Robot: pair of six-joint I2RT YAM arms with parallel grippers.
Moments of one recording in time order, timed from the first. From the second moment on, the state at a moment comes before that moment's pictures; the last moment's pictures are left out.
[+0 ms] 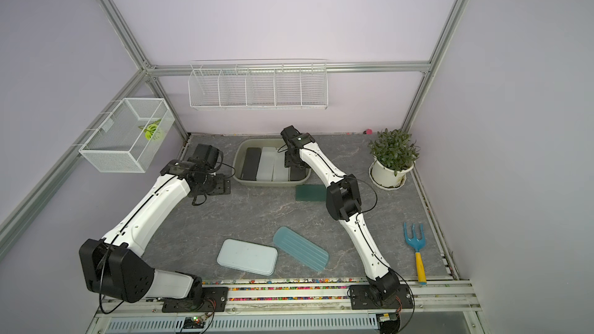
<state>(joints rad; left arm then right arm) -0.30 1.42 1.30 -1.06 -0.21 -0.31 0.54 2.60 2.57 -1.17 0.15 0.52</state>
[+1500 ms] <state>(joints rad) -0.40 1.42 1.25 -1.06 -0.02 -0.47 1.01 1.50 1.10 -0.99 0.10 0.12</state>
